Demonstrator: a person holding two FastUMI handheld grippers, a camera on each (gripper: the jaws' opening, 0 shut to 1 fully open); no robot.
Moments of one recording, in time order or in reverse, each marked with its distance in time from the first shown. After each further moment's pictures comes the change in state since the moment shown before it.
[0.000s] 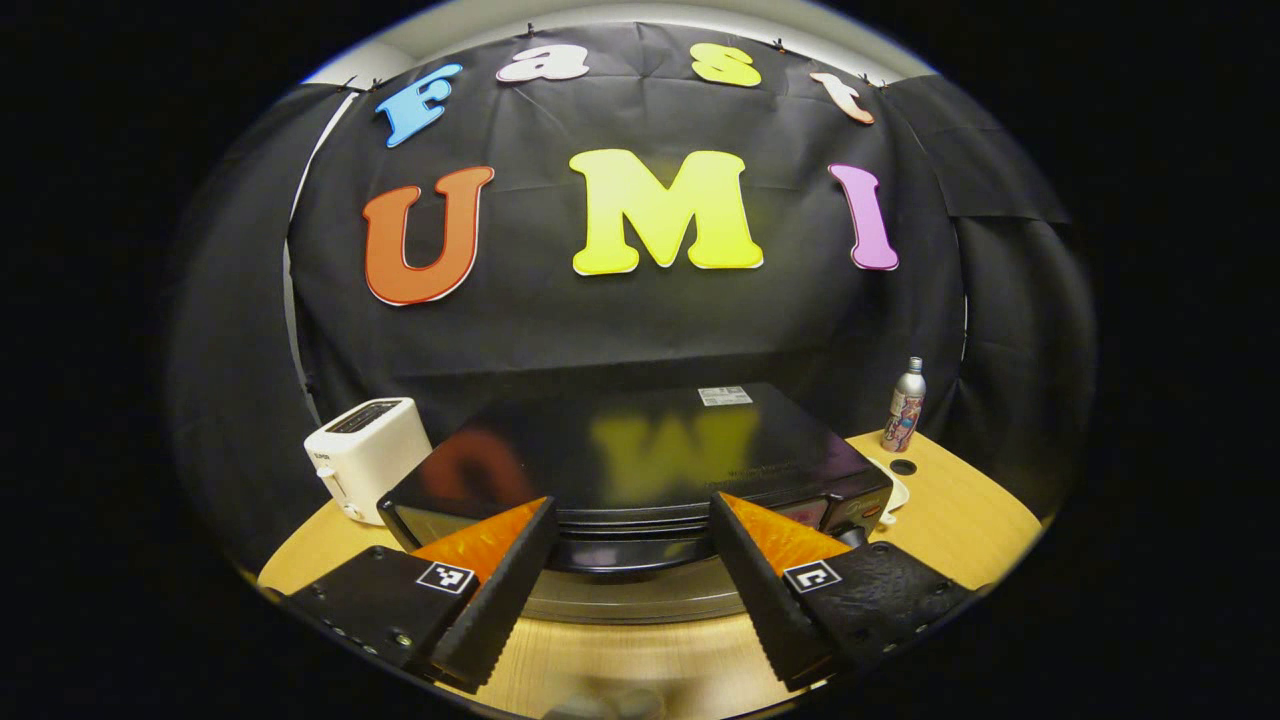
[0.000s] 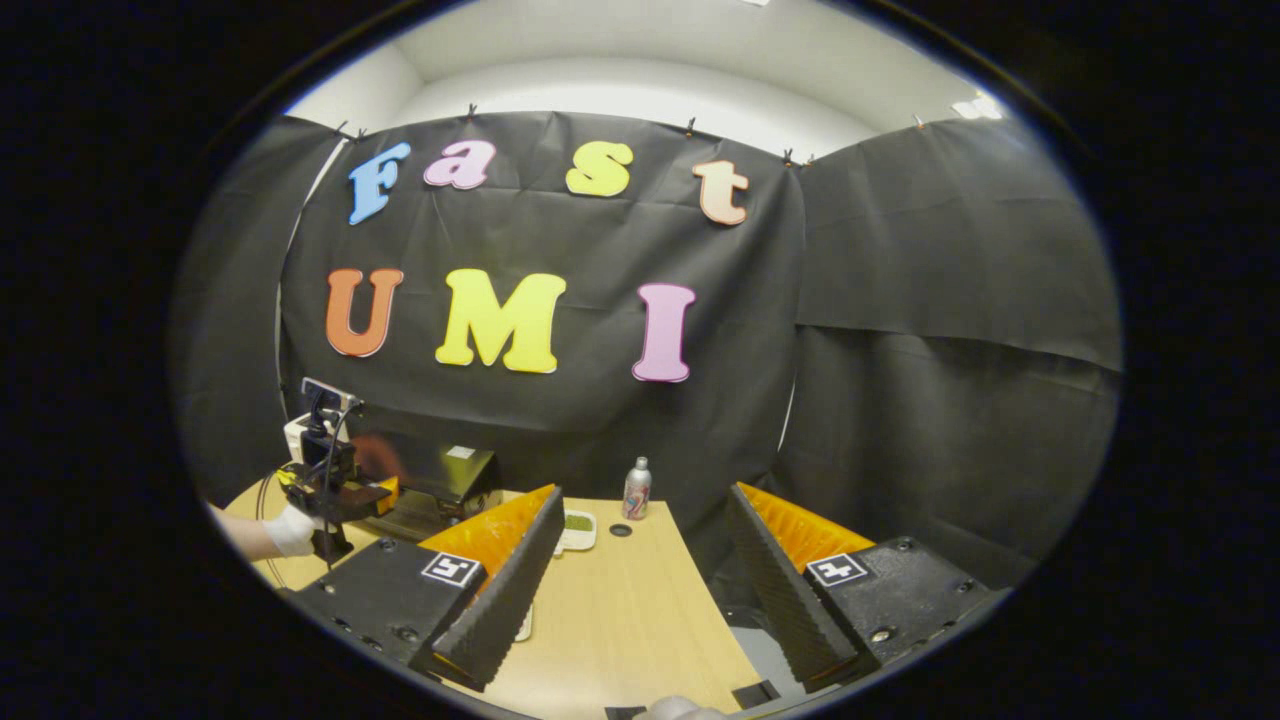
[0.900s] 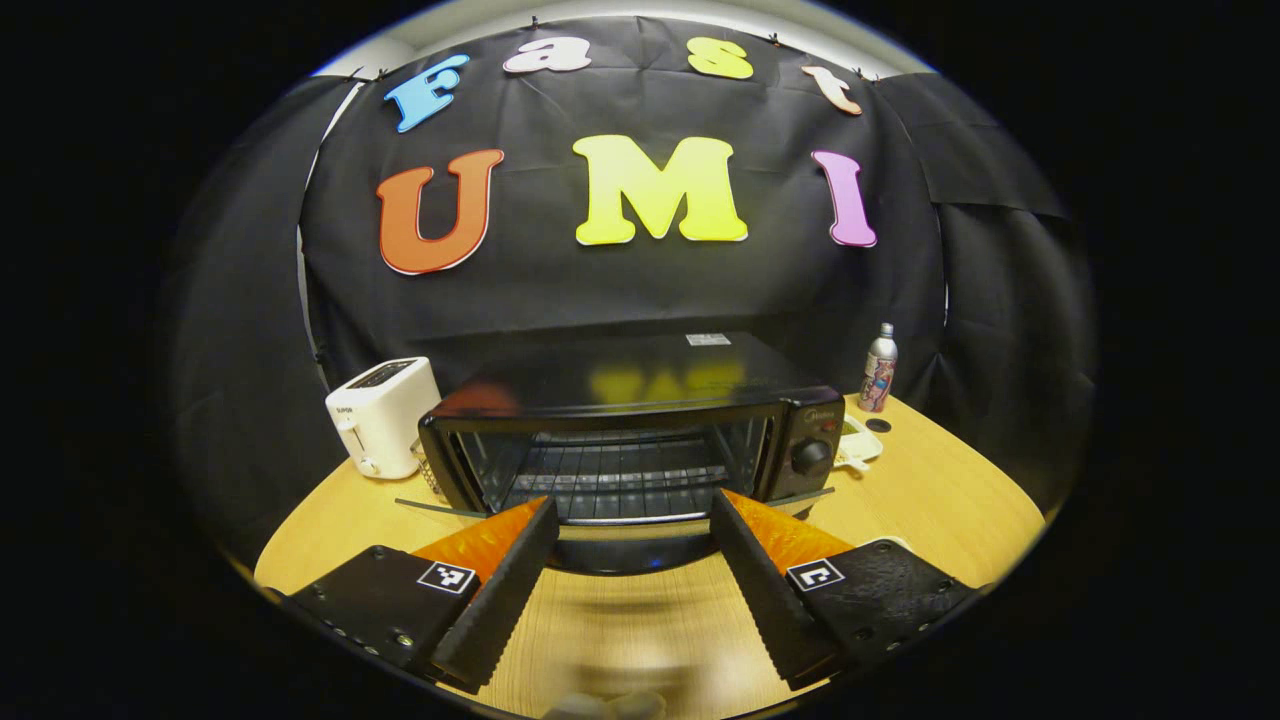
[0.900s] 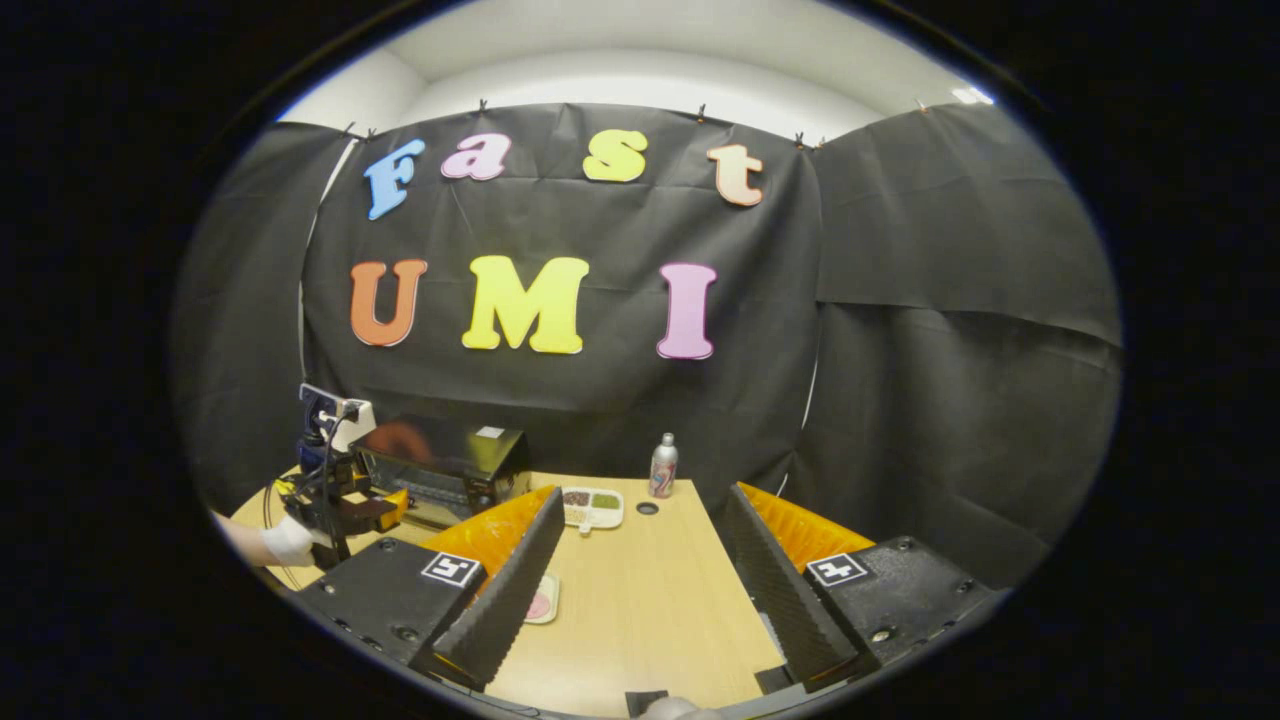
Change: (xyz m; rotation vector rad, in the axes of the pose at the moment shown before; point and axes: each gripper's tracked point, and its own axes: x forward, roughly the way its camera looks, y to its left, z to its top) left arm -0.077 -0.001 -0.053 -0.018 0.089 -0.033; right arm -0.023 0.017 -0.032 0.018 0.046 0.066
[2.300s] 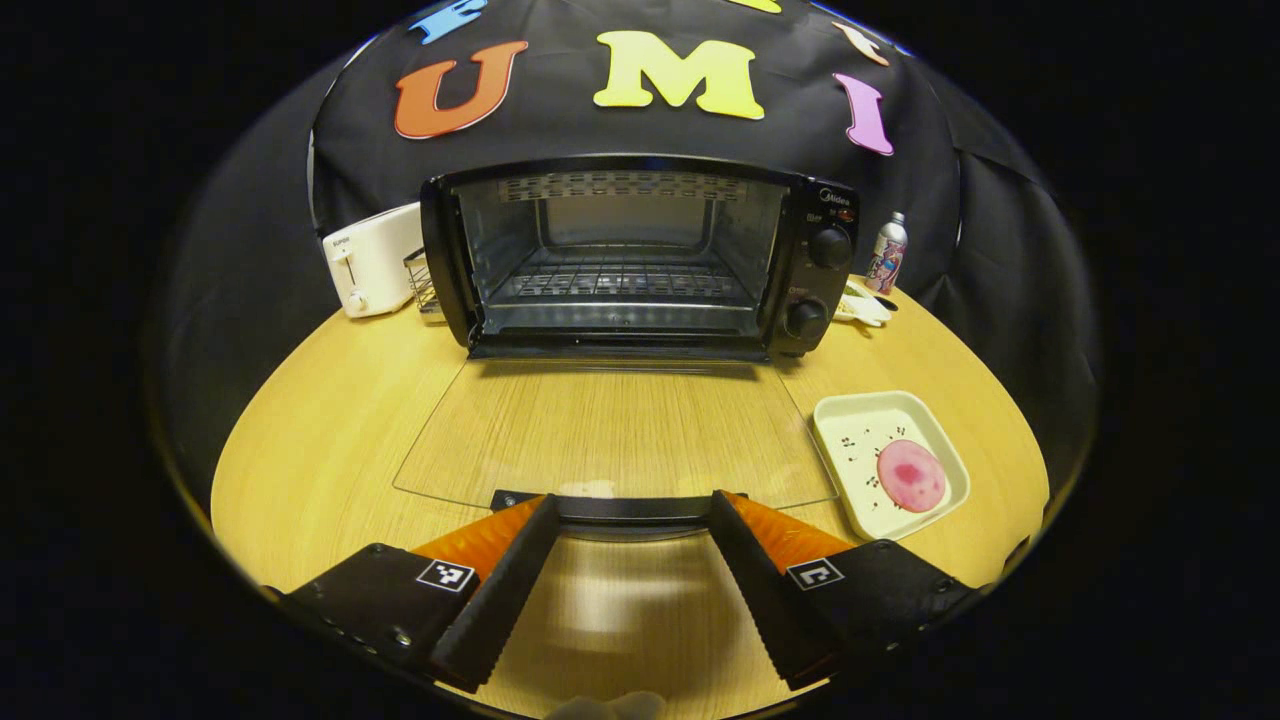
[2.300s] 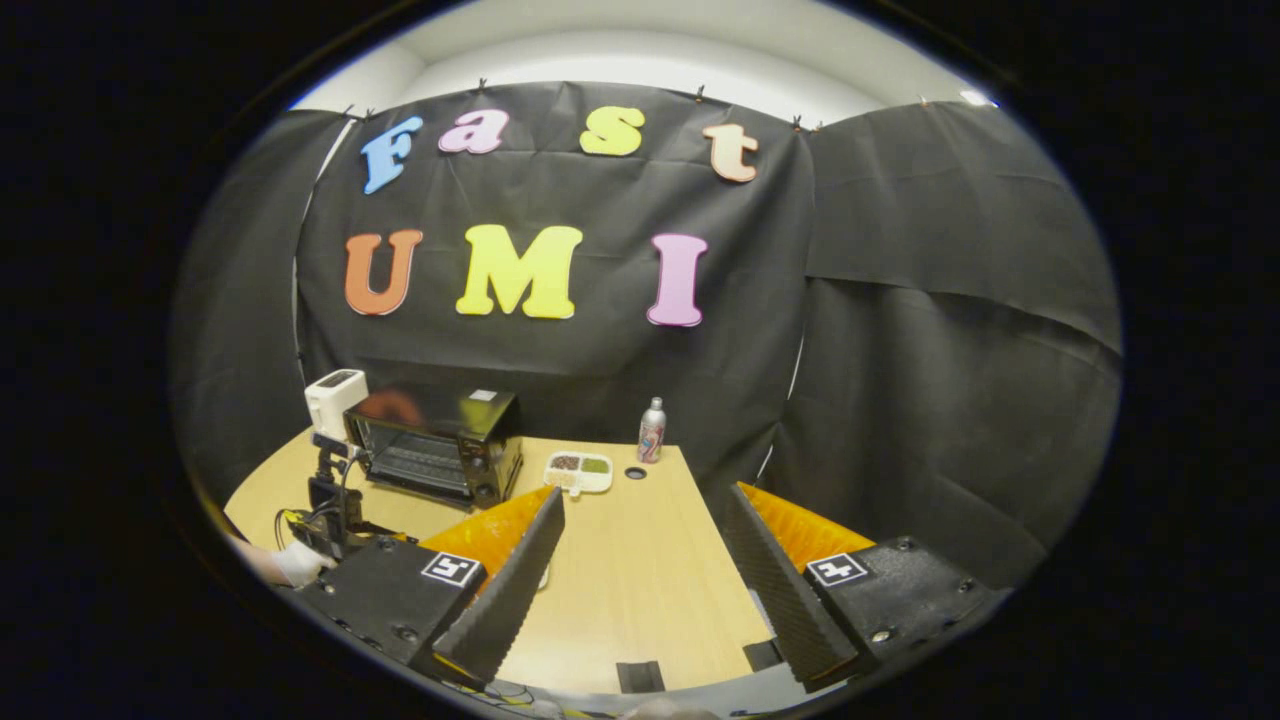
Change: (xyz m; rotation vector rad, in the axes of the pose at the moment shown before) left arm -0.030 -0.006 -0.150 -0.081 0.341 -0.009; right arm -0.024 -0.006 -0.031 -0.015 0.099 -0.040
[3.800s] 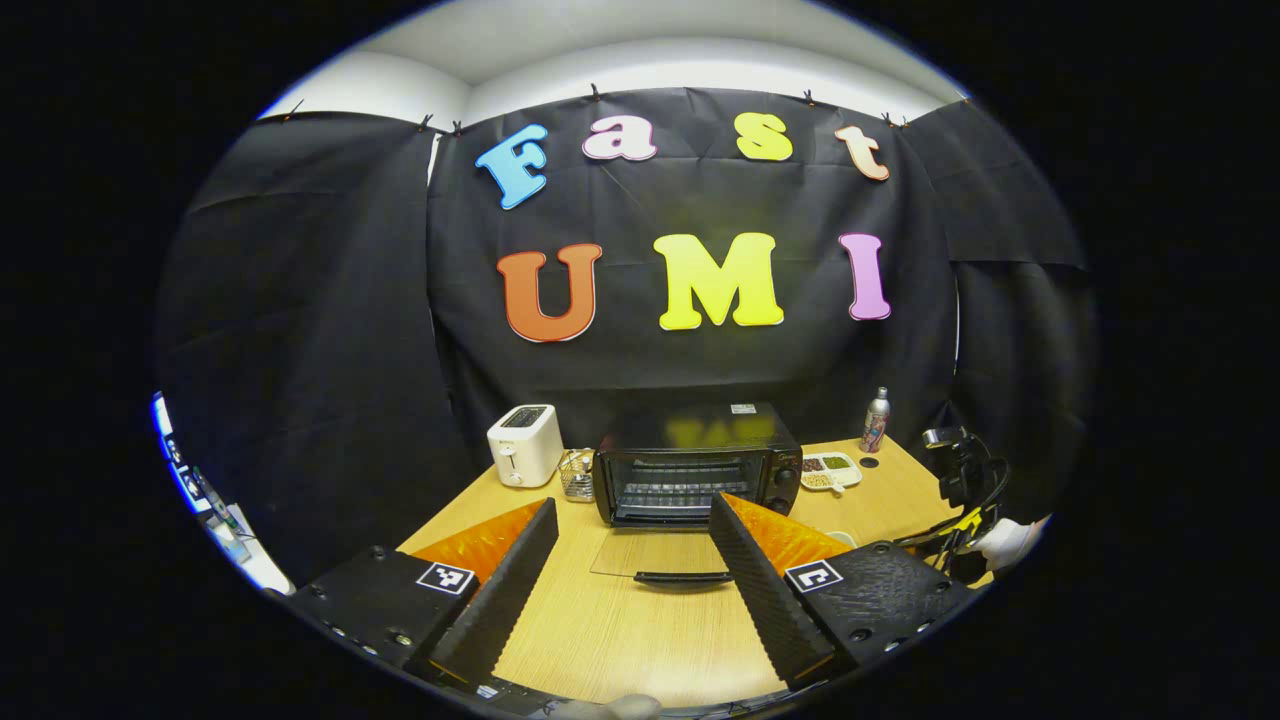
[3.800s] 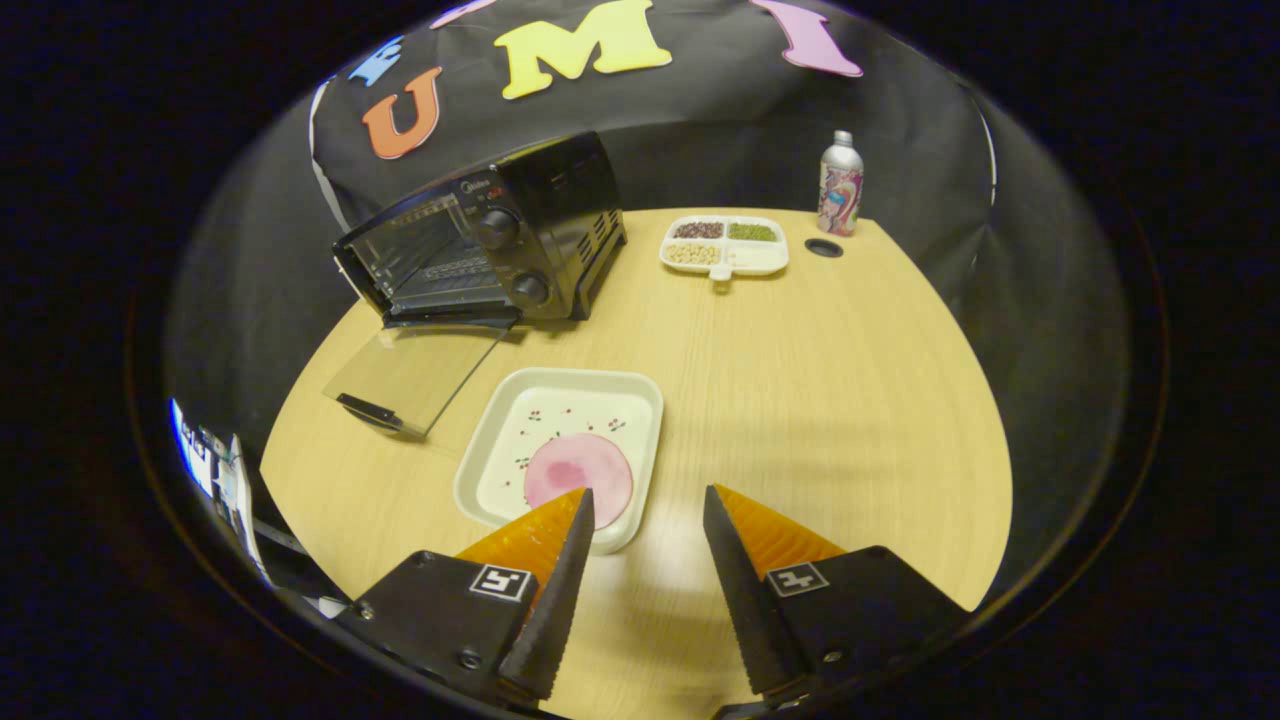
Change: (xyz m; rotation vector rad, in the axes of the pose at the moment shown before) left arm -0.302 0.014 0.142 0.020 -0.472 0.225; right arm 0.240 0.137 -0.256 0.050 0.653 0.423
